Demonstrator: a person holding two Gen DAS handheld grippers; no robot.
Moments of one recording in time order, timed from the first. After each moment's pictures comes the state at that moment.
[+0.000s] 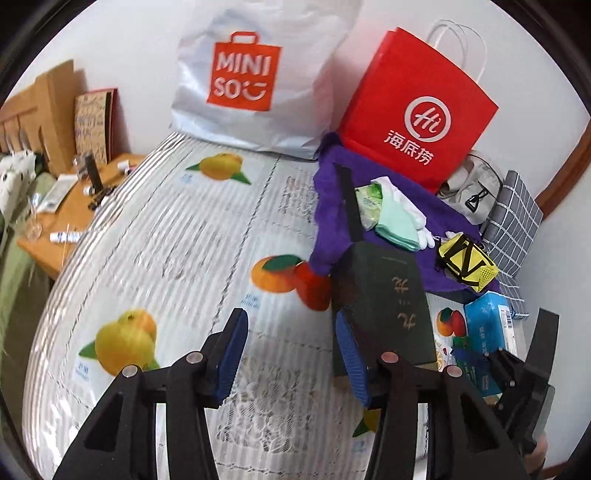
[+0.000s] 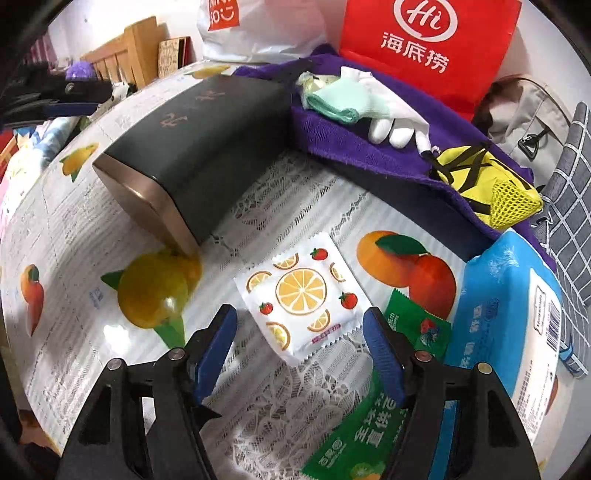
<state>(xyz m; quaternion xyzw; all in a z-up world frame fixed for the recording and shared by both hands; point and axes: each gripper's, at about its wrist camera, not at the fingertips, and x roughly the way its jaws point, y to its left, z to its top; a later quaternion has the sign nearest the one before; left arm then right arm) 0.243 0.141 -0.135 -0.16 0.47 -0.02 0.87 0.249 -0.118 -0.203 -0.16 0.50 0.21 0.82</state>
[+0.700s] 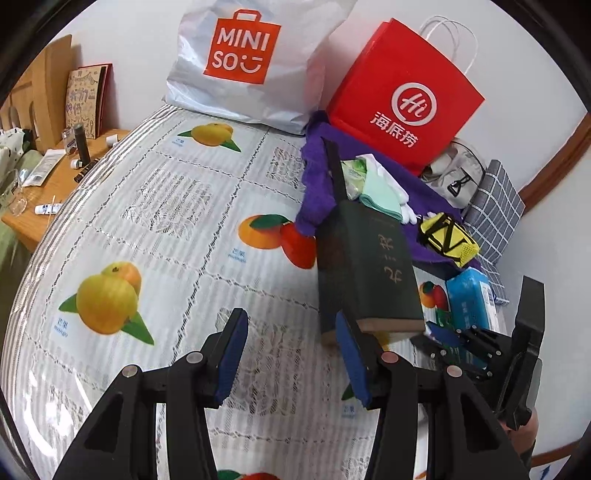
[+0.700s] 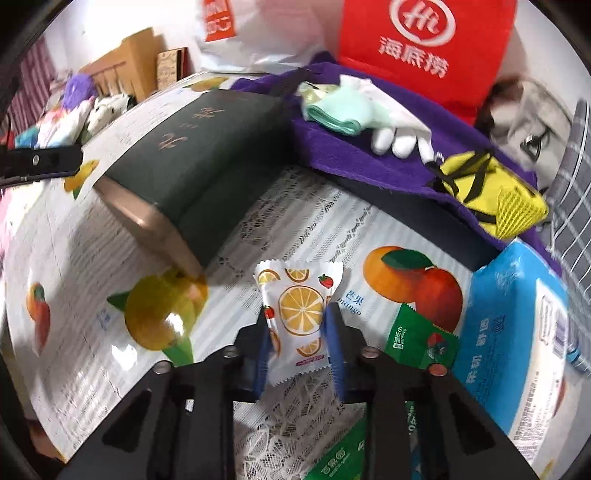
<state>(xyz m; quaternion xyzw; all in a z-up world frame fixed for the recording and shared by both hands) 0.215 0.136 -0.146 -0.18 0.49 -0.06 0.85 0.251 -0.109 -0.192 -0.15 0.50 0.22 0.83</state>
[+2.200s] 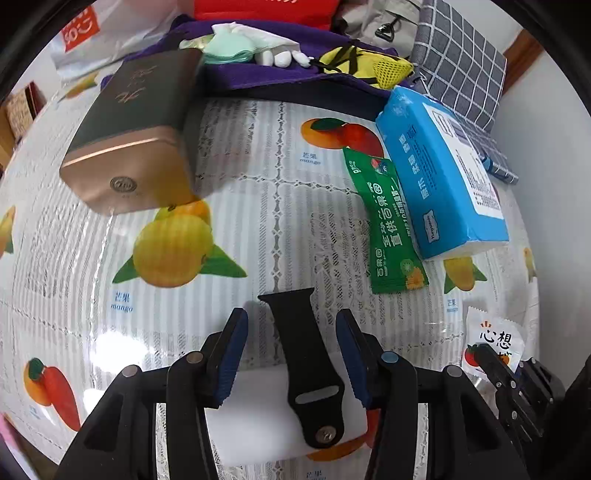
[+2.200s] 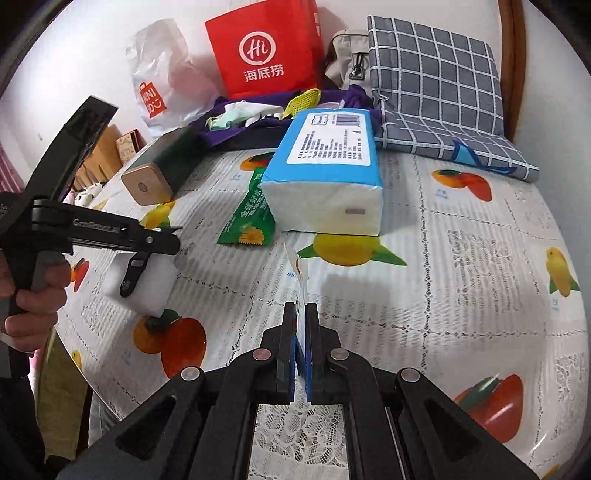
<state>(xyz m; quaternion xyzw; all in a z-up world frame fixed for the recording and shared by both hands) 0.182 -0.068 -0.186 -0.05 0.61 -0.08 0.79 0.099 -0.284 -0.180 0.03 0.46 0.14 0.88</state>
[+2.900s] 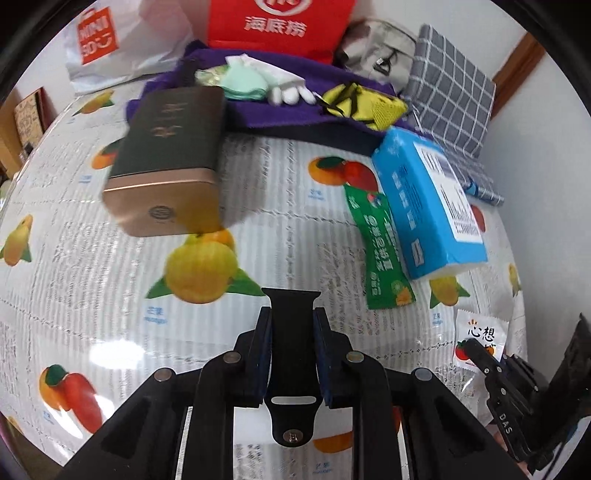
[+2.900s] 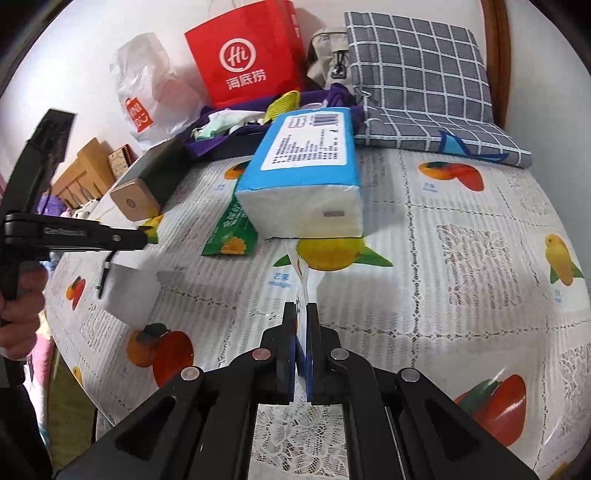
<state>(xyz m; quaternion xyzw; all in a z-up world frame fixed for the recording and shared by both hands) 0.174 -0.036 -0.158 -0.08 0.56 -0.09 0.82 0.104 -0.299 -0.182 0.07 0.46 0.12 0.88</state>
